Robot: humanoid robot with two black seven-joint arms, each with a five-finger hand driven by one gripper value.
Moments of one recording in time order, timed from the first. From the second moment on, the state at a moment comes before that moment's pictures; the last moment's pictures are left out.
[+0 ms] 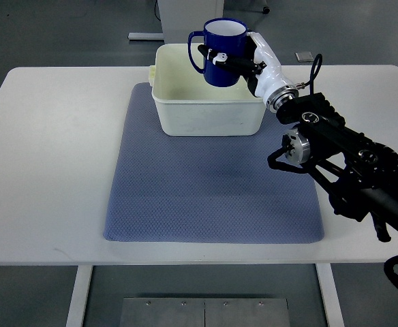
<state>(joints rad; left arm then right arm) -0.02 0.00 -0.10 -0.19 0.08 0.07 -0.04 0.93 -0.06 0.66 1.02 -0.56 -0.29 0.17</state>
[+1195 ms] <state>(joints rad) -0.02 0.00 -0.10 -0.19 0.08 0.07 -0.04 0.98 0.00 0.64 0.82 -0.56 -0.39 0.18</state>
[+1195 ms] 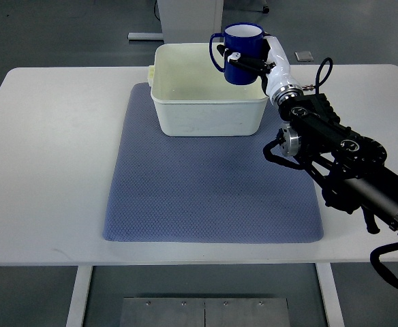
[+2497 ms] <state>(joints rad) -0.02 0.00 -0.10 -0.19 0.08 0.07 -0.04 0.97 0.00 0.75 0.89 -0.38 -0.29 0.17</state>
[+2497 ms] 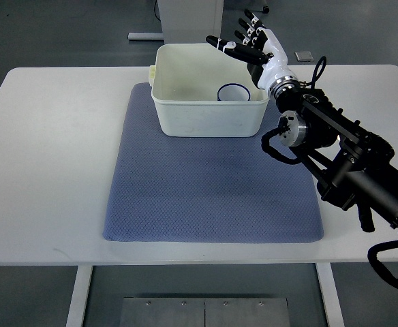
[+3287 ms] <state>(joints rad) -0.02 0.00 -0.10 -0.19 0.08 0.07 -0.04 0.87 -0.33 0.85 0.88 -0.34 -0.10 0.16</state>
